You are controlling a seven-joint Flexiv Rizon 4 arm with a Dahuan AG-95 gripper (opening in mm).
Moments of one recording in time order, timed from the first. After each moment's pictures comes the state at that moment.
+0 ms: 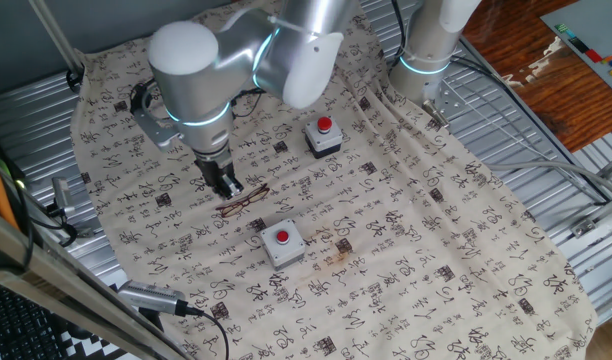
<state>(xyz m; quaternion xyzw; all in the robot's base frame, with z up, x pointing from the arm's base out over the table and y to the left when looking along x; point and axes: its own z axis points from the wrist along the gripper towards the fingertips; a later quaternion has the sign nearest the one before) 0.572 0.085 0.072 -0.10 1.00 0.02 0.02</state>
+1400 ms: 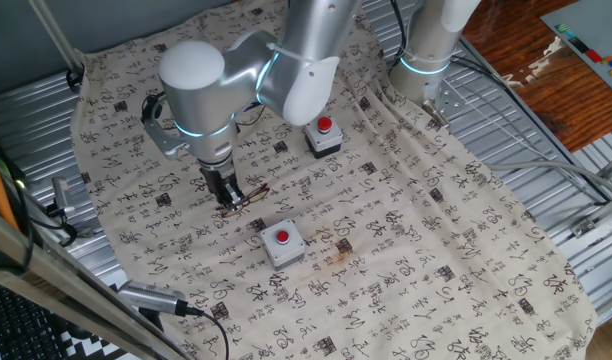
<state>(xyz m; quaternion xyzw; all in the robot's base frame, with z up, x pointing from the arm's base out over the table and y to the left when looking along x) 0.572 0.089 0.034 -0.08 1.00 0.04 0.02</state>
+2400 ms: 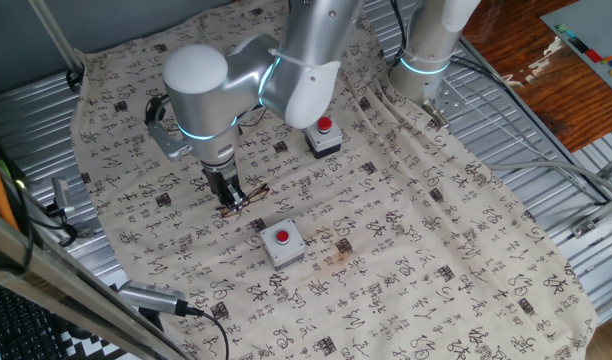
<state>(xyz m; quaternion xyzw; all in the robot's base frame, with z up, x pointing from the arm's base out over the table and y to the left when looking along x) 0.567 0.087 0.029 -0.08 1.00 0.03 0.02</state>
